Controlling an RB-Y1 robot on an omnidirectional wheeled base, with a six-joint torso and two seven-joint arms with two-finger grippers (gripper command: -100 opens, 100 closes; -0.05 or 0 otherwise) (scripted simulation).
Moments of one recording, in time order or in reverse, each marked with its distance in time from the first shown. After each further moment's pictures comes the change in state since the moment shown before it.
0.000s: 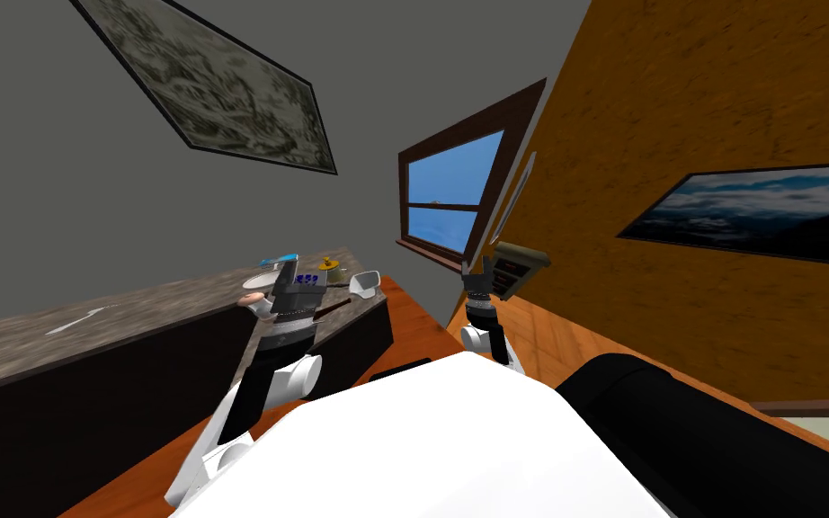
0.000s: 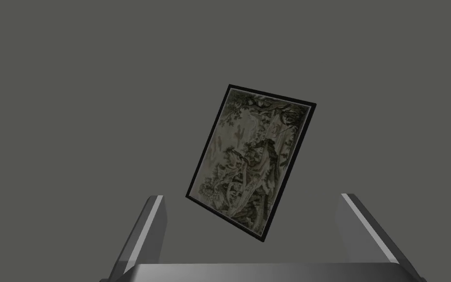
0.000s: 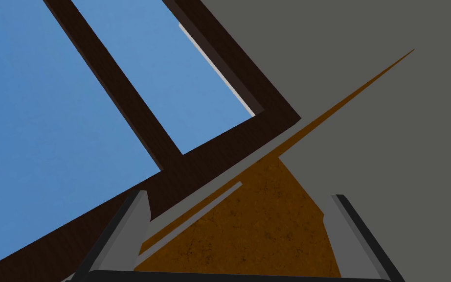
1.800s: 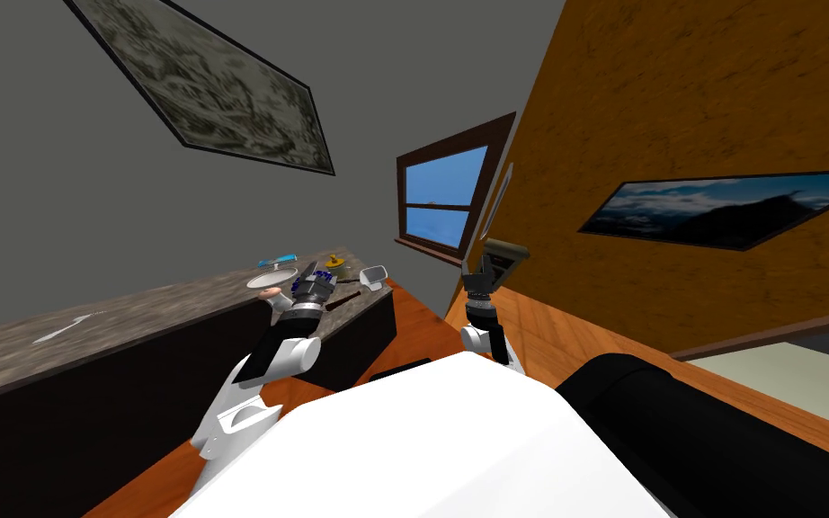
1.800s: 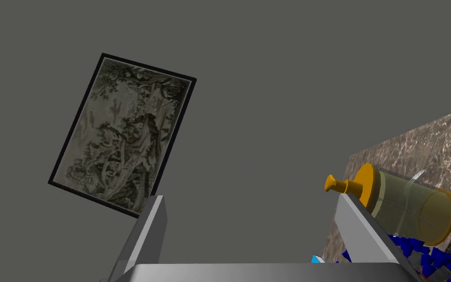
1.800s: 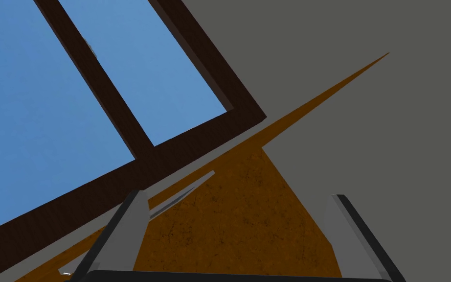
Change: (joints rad) left arm -0.159 0.039 0.071 0.081 0.132 0.468 0.064; right arm 0.000 0.000 0.000 0.000 0.000 0.000 0.000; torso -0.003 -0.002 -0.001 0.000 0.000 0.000
